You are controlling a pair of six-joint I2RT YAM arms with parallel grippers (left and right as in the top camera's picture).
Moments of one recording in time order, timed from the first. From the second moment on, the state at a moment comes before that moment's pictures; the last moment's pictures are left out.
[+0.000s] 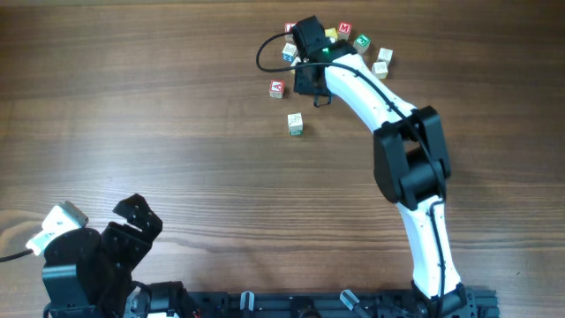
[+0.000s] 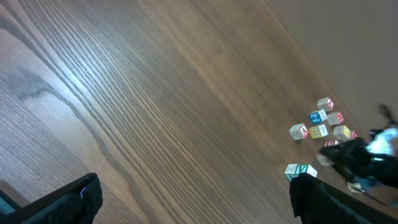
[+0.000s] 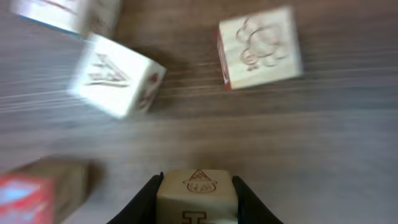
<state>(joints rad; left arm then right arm) 0.08 0.49 1.05 -1.29 -0.15 -0.78 0.44 2.38 2.00 -0.82 0.14 0.49</state>
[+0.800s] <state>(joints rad) 0.08 0.49 1.05 -1.29 -0.15 -0.78 0.57 2.06 1.67 -0.86 -0.02 0.36</state>
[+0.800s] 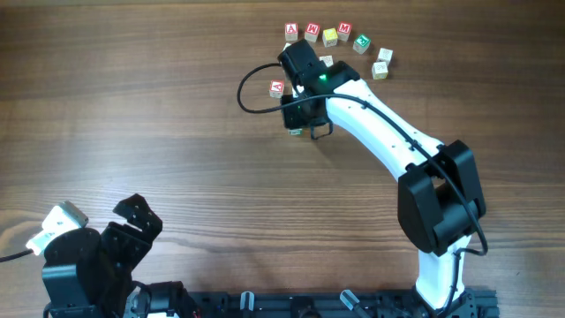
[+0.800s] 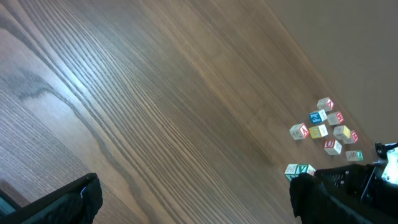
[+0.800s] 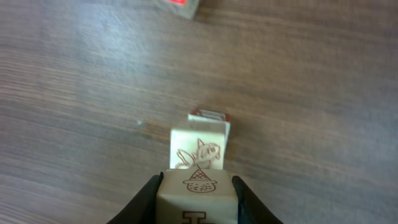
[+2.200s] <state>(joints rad) 0.08 0.49 1.05 -1.29 -0.15 -0.78 0.60 2.16 1.74 -0.93 0.08 0.44</state>
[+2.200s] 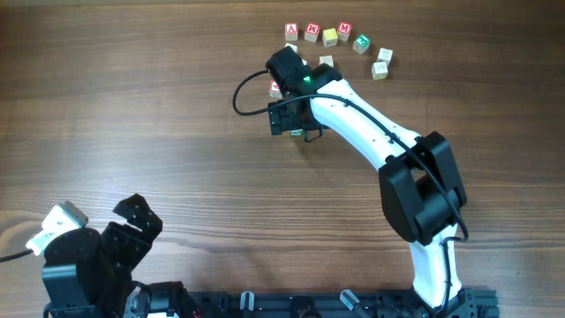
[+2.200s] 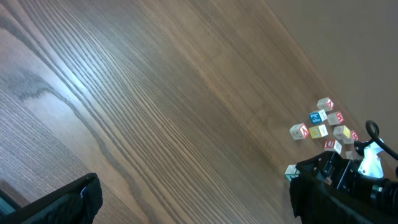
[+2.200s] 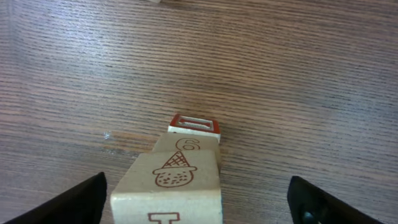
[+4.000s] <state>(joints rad) 0.08 0.49 1.05 -1.29 -0.15 -0.78 0.60 2.16 1.93 -1.07 0.08 0.28</state>
